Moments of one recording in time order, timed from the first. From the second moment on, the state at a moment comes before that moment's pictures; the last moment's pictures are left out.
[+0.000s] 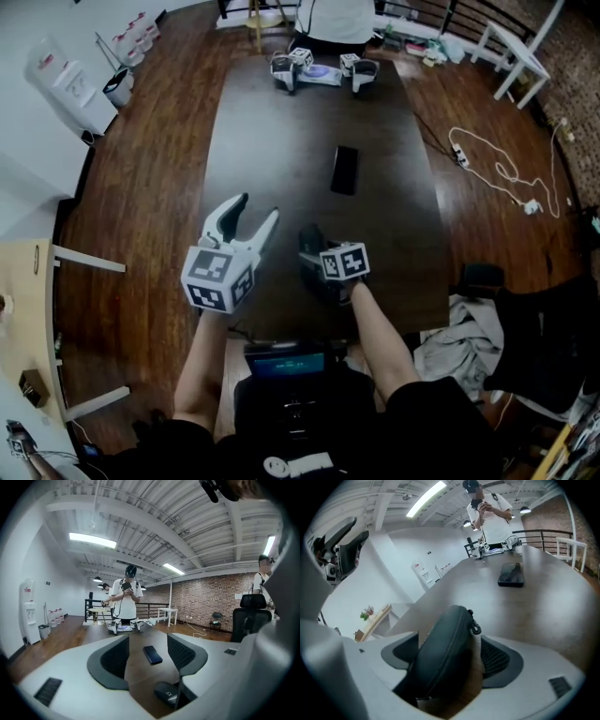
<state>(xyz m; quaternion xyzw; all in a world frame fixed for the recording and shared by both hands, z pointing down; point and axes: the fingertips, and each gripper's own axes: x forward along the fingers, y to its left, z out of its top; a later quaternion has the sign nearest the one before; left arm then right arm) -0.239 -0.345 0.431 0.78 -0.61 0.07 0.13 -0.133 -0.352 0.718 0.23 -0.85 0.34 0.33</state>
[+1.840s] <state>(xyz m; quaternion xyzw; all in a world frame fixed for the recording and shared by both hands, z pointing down) -0.182 -0.278 0.337 0.92 -0.30 -0.15 0.19 -0.103 -0.255 0.407 0.12 -0.99 0.06 -0.07</state>
